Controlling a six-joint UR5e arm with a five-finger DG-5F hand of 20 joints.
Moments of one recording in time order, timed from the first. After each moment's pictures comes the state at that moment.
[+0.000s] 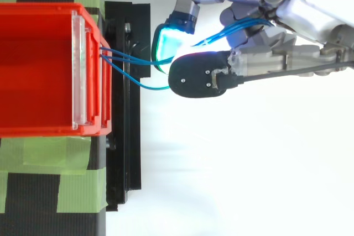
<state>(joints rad) 0.25 -1.90 -1.64 -2.74 -0.89 -0.27</state>
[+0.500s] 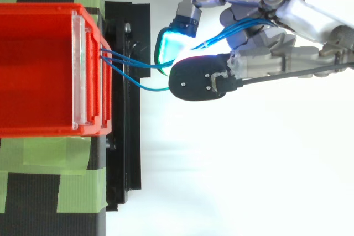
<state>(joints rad) 0.25 -1.90 -1.64 -2.74 -0.89 -0.29</state>
